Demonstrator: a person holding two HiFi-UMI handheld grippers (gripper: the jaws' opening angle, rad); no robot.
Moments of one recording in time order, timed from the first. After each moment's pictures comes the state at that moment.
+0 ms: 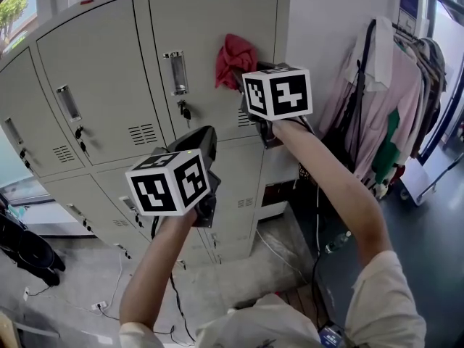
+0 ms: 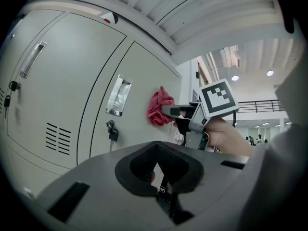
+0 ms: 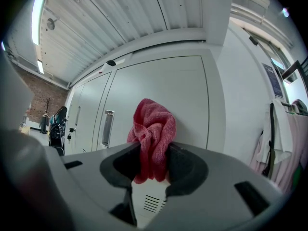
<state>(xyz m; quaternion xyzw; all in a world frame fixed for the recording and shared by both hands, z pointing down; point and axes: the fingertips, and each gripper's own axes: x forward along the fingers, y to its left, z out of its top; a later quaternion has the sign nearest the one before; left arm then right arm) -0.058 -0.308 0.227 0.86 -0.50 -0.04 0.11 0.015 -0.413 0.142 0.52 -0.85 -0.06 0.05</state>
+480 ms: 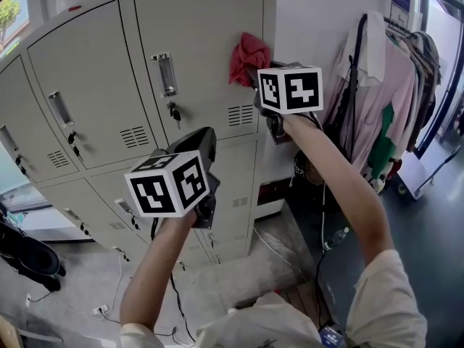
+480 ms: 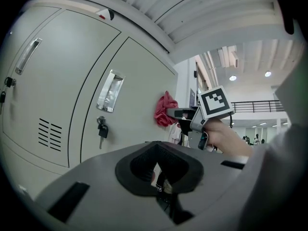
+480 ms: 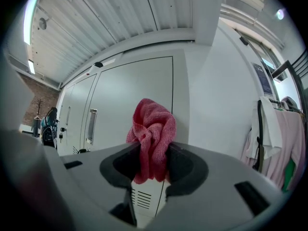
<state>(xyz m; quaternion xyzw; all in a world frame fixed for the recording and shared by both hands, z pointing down) -0.037 -0.306 0.230 0.87 -0.48 -0.04 0.11 0.075 -0.422 0.145 0.56 -0.83 -0.04 0.04</state>
